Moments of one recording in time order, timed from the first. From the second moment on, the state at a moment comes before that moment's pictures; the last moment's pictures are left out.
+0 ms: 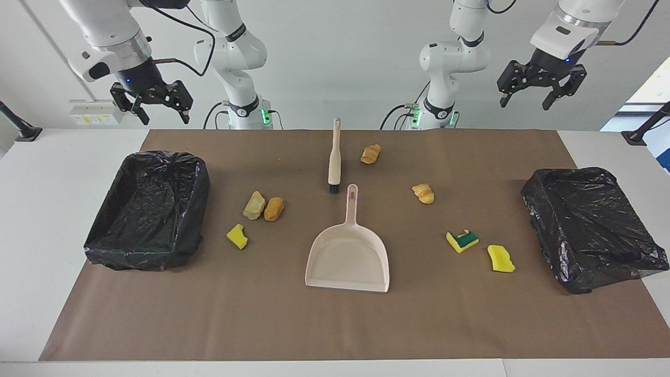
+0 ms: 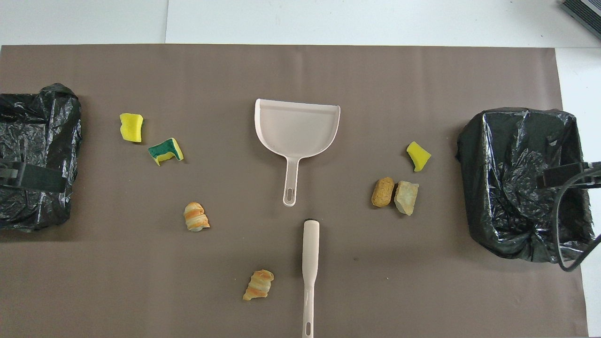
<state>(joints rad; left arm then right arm) -0.04 -0.09 -0.12 -1.48 0.00 1.37 0.04 0.03 -0.12 -0.08 -1.65 0.01 1.51 -0.05</state>
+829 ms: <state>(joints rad) -0.54 -0.26 -0.13 -2.05 0.00 1.78 -0.39 0.03 -0.12 -0.08 -1.65 0.01 1.51 -0.05</state>
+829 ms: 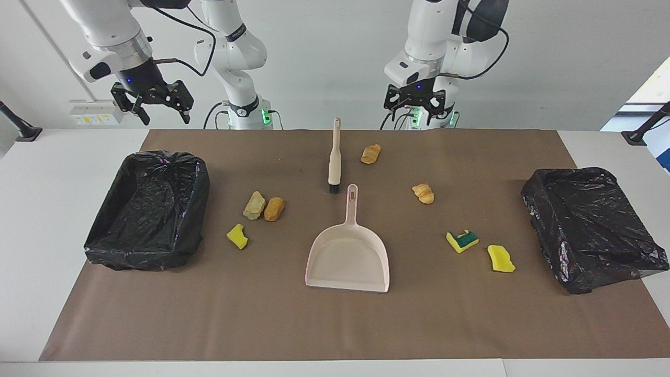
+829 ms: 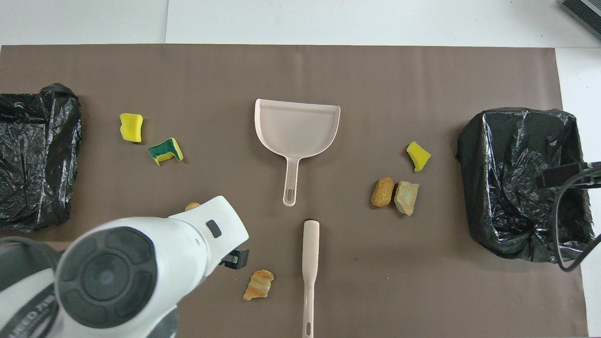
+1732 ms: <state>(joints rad) -1.05 -0.01 -0.13 -2.29 0.00 2.23 -0.77 0.03 -0.12 -0.08 -1.65 0.01 1.51 -0.05</state>
